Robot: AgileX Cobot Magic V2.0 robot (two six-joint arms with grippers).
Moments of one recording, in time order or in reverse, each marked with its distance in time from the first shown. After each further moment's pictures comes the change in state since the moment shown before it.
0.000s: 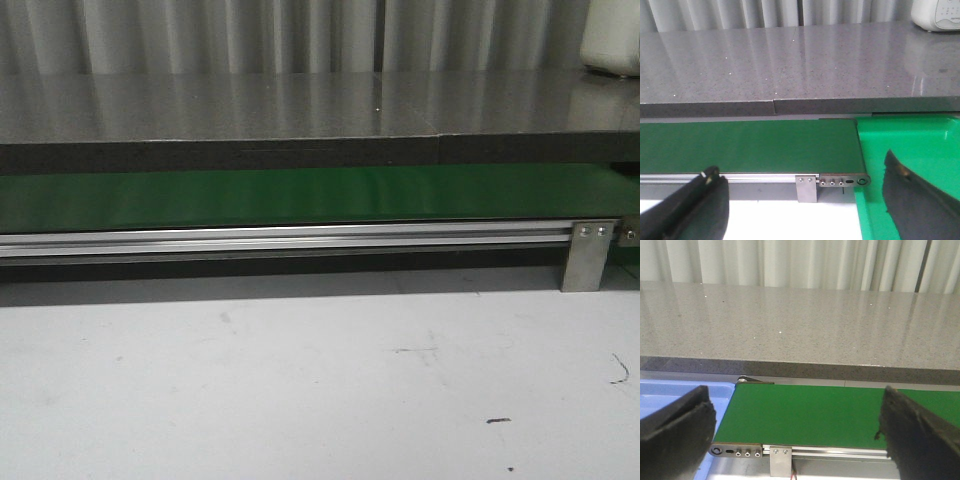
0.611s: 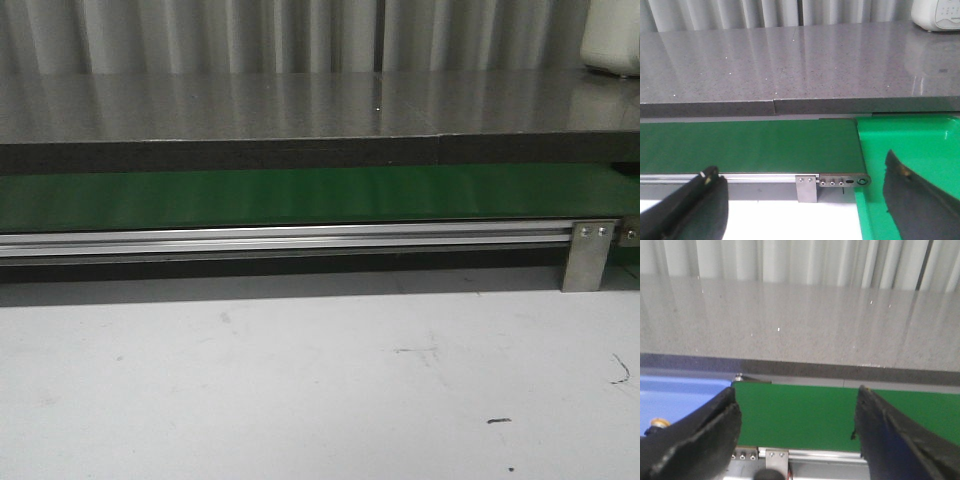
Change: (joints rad) left arm 0.000 0.154 -0.047 -0.019 -0.044 0.000; right arm 0.000 0.000 0.000 0.000 0.000 0.000
